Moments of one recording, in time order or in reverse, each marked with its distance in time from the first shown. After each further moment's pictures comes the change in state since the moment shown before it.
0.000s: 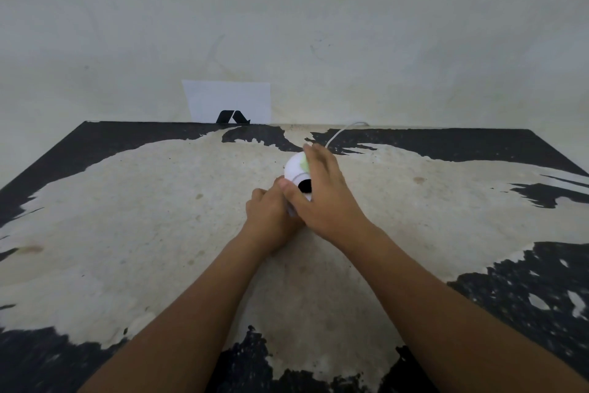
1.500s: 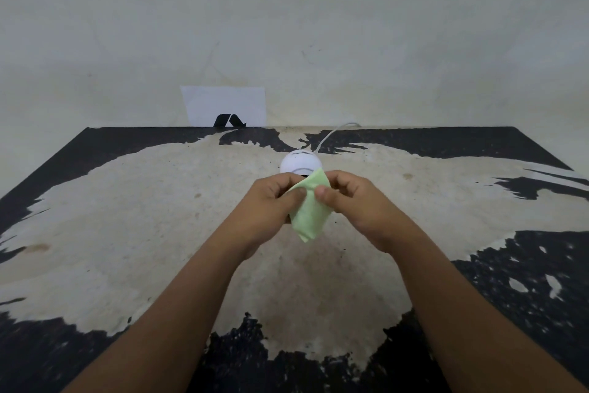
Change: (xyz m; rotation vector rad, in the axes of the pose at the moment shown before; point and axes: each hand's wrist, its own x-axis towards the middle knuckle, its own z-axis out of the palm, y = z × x) left_hand -0.054 0.034 -0.055 -0.792 -0.231 0.048; right_hand -0.037 0.015 -0.058 0.653 -0.218 0.162
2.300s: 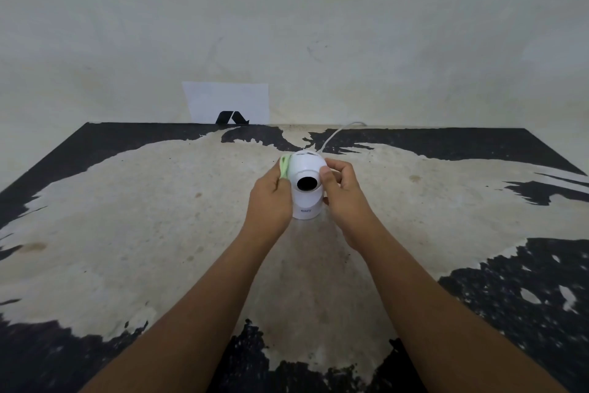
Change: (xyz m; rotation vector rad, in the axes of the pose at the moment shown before) left_hand 0.044 -0.036 0.011 0.127 0.382 0.098; right_hand 0.052 0.041 0.025 0.054 0.341 0.069
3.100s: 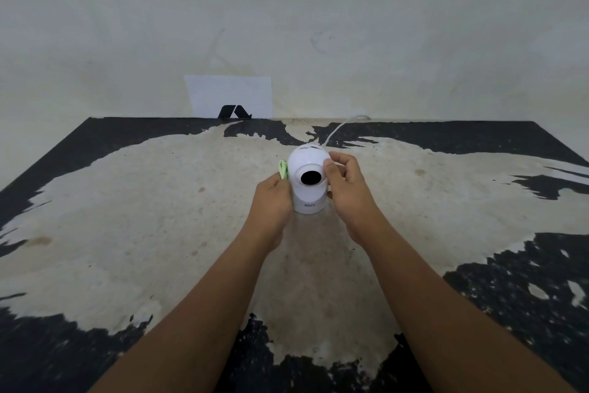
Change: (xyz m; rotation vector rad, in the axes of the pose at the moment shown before) left_hand -0.004 -0.001 0.001 -0.213 -0.016 -0.282; right_hand 0.001 -0.002 0.003 0.000 0.044 0.010
